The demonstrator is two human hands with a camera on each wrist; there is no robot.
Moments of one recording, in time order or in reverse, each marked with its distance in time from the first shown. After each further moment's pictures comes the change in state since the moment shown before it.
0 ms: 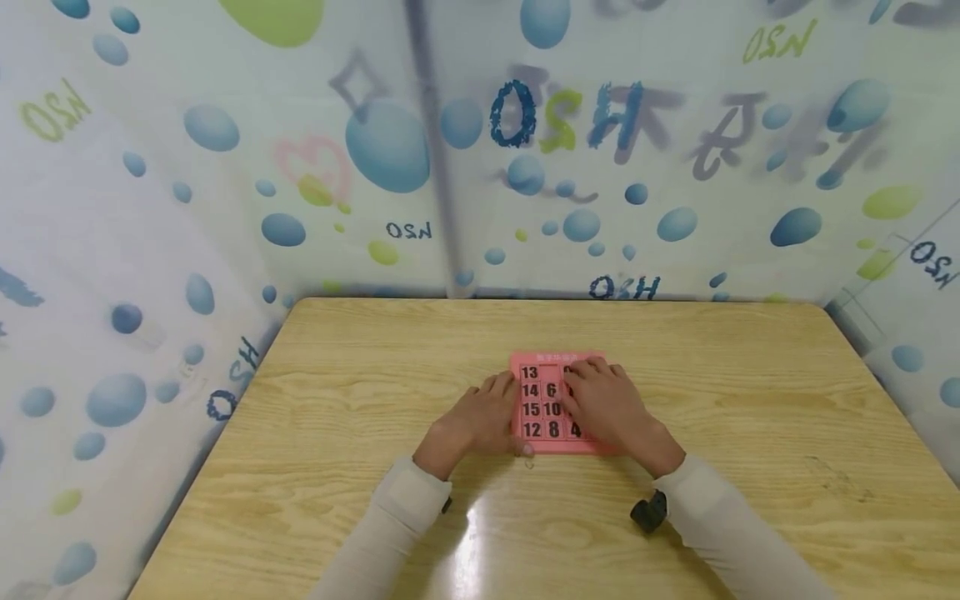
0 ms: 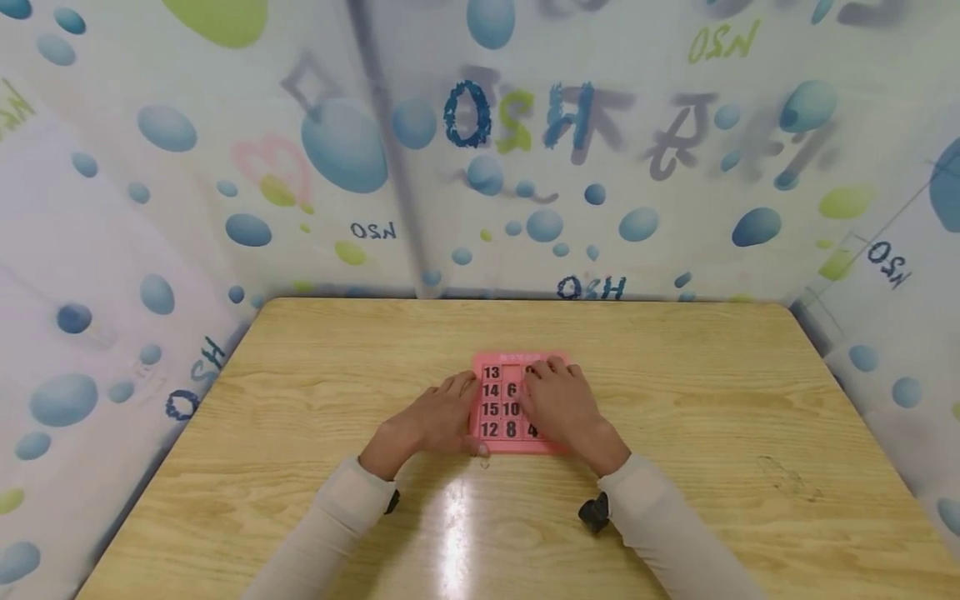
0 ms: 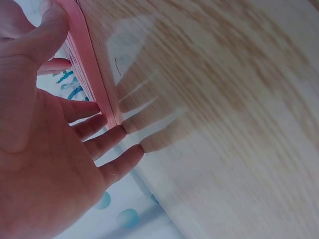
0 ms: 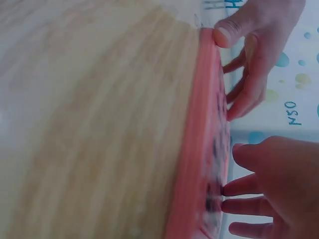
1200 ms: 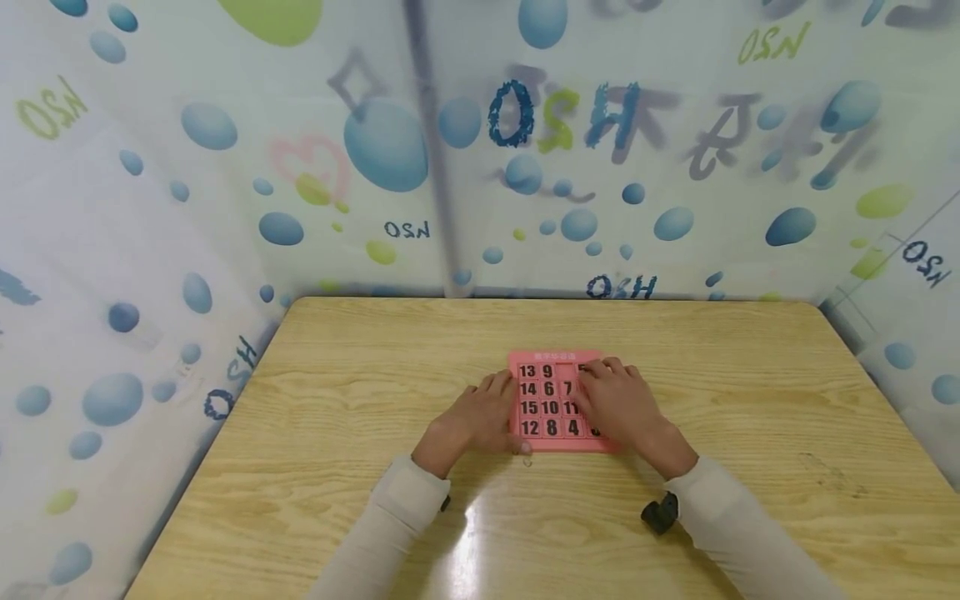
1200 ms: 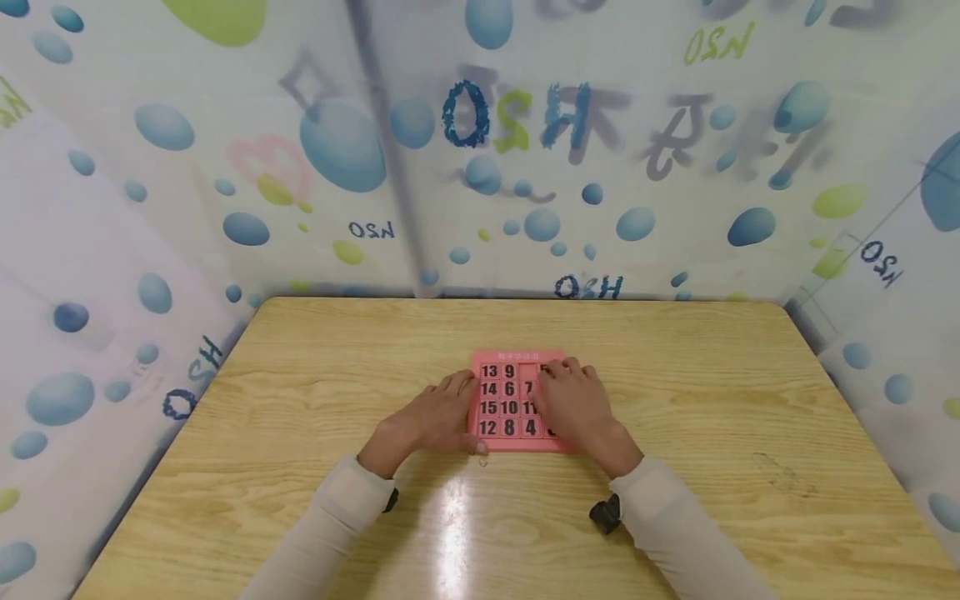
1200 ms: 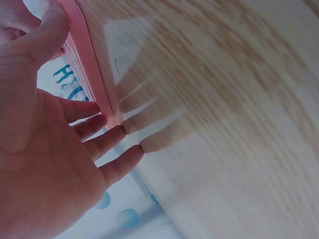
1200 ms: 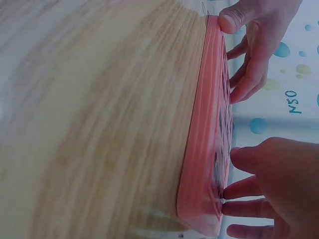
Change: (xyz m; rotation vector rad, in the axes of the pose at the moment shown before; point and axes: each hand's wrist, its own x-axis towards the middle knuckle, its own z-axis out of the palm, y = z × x) left_hand -0.001 0.000 0.001 -0.020 0.001 -0.005; right_hand -0.011 0.014 0.000 0.018 0.038 0.065
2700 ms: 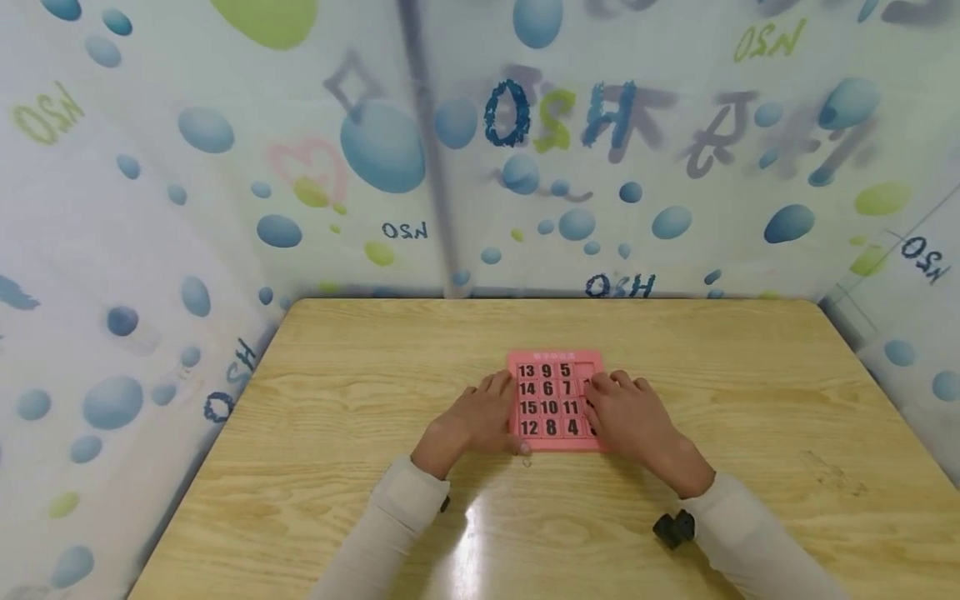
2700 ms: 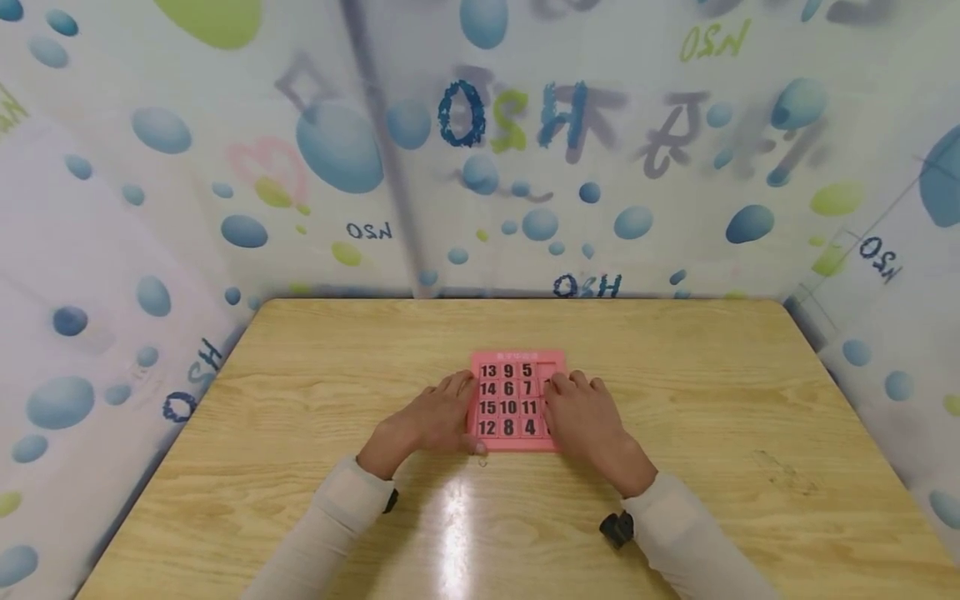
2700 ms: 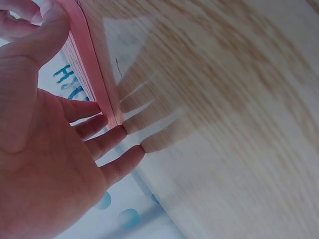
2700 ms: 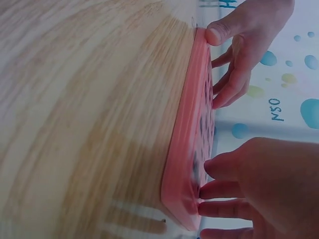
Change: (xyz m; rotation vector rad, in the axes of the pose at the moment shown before) left_hand -0.002 0.001 -0.001 -0.040 0.010 0.013; right_hand -0.024 -0.001 -0.010 -0.104 -0.066 -0.034
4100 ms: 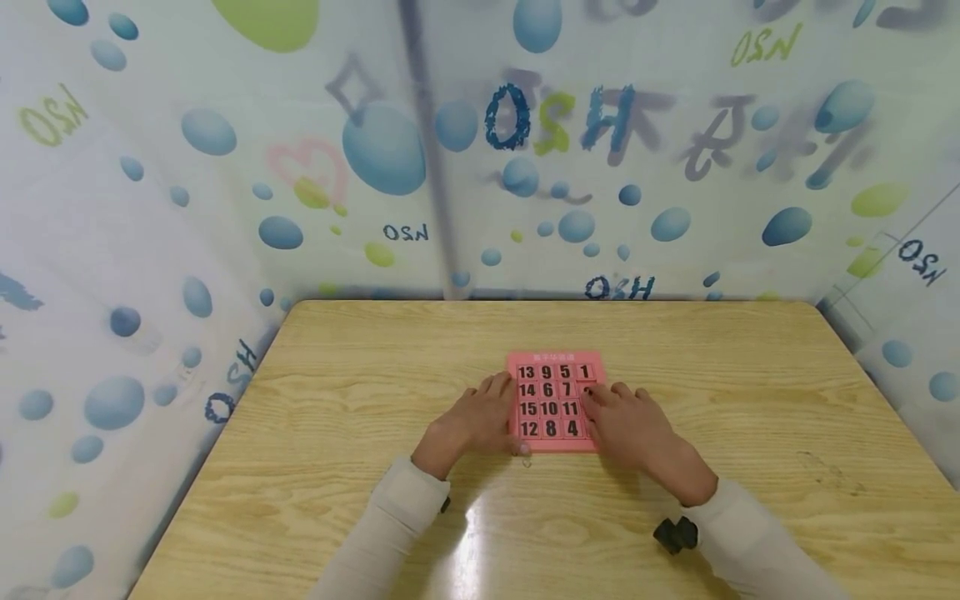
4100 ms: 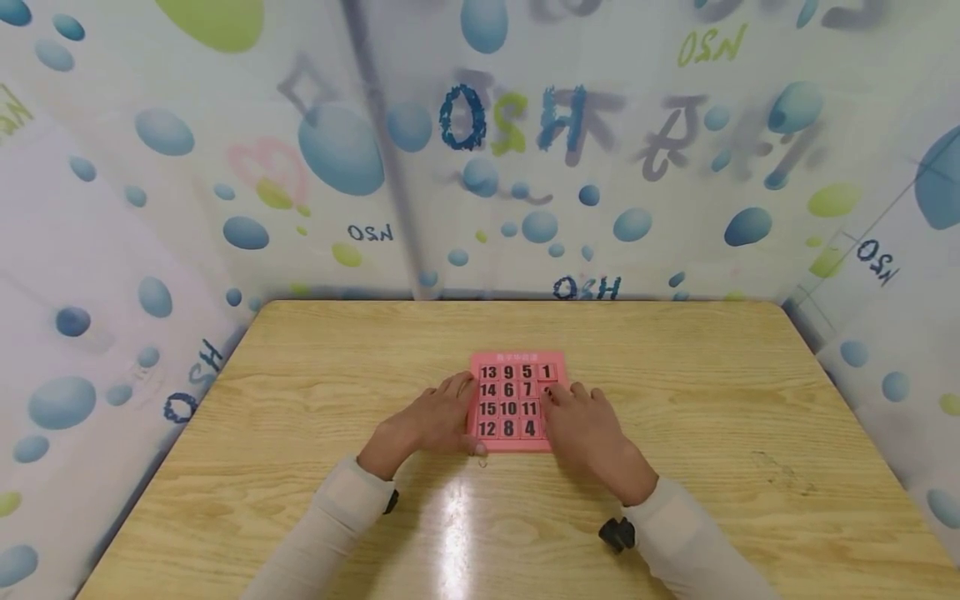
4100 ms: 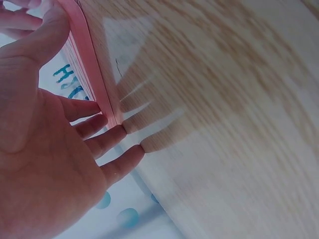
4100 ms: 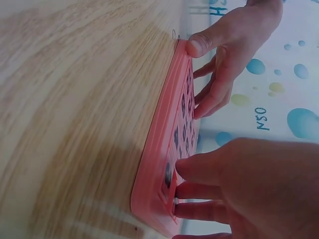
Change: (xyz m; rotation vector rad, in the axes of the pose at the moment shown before) left_hand -0.001 -0.001 0.000 -0.002 0.003 0.004; right_hand -0.010 -0.007 -0.016 -0.042 -0.103 -0.071
